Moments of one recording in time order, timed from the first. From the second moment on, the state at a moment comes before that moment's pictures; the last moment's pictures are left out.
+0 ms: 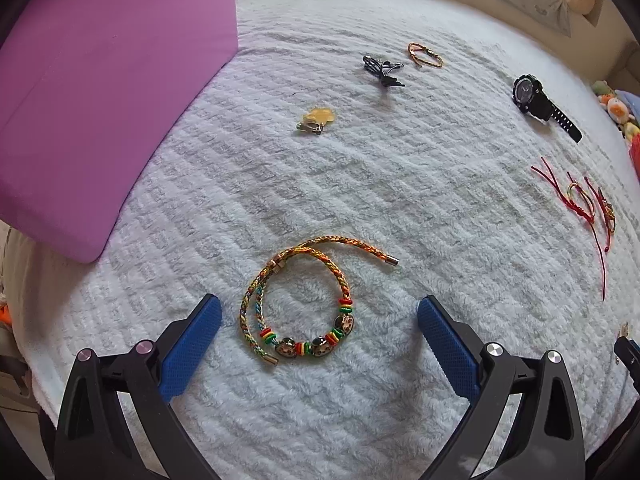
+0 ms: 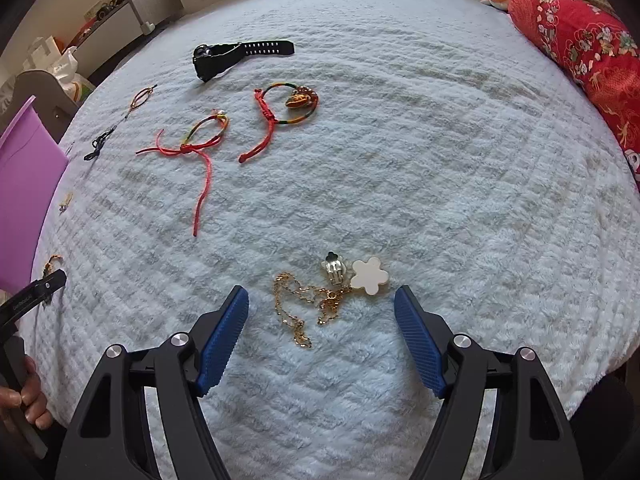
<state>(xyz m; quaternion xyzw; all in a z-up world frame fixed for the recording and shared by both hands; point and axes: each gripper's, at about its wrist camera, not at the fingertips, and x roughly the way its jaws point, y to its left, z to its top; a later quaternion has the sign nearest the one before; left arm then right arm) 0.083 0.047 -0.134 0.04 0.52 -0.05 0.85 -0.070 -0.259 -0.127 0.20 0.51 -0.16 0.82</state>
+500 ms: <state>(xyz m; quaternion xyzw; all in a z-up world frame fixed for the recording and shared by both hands) 0.082 0.040 -0.146 0.06 0.49 -0.05 0.87 -0.066 -0.248 -0.135 0.14 0.50 -0.18 0.83</state>
